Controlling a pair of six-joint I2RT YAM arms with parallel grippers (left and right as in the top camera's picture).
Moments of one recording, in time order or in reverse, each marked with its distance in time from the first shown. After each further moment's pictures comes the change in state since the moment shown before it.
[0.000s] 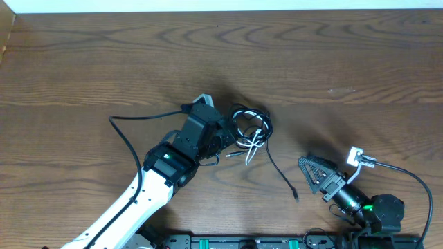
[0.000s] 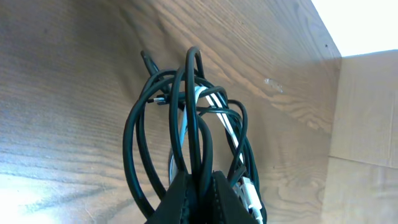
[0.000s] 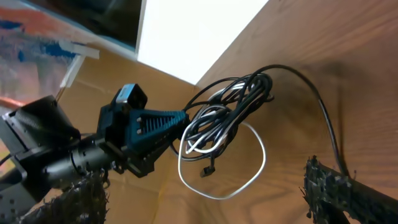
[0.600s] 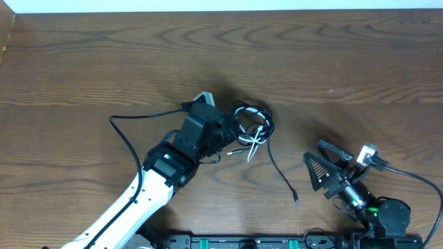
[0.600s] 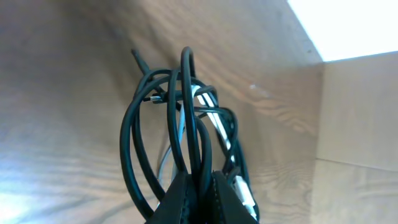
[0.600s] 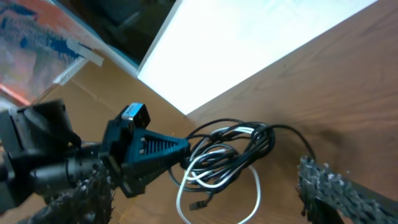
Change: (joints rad) left arm 0.000 0.001 0.000 0.065 0.002 -0.010; right arm 0.000 0.054 0.044 0.150 0.111 -0.177
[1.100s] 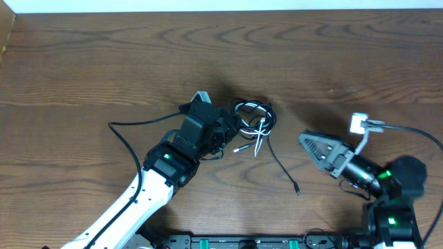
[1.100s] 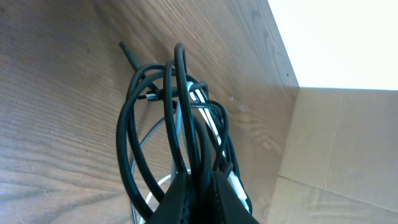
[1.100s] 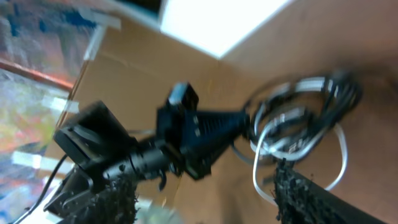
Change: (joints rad) left arm 0.000 0.001 0.000 0.038 -0.003 -0.198; right arm 0.015 0.508 0.336 0.010 -0.257 0.131
